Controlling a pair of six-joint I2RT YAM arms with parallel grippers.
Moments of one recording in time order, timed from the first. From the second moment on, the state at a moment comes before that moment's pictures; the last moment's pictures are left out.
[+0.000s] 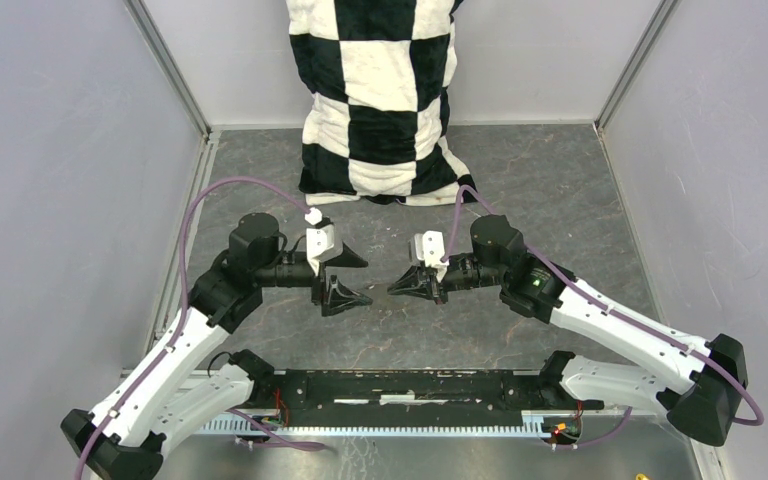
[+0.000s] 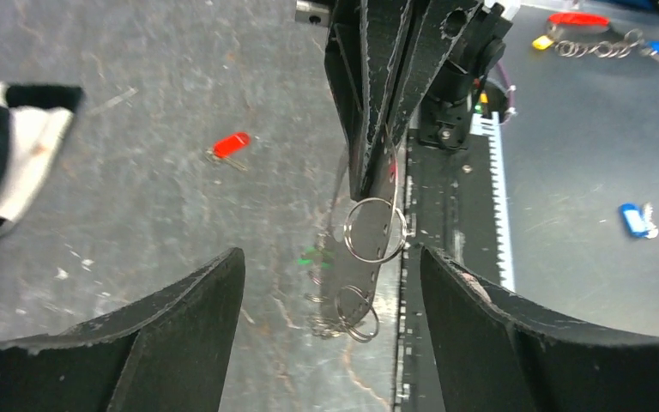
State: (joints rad) left arm -0.56 0.79 0.84 -0.39 0.86 0.24; right arm 0.90 1.05 0.86 -0.07 -0.71 -0.29
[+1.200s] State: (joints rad) left arm -0.56 0.77 0.82 -0.34 0.97 0.10; right arm 0.90 1.05 0.87 -0.15 -0.67 -0.33
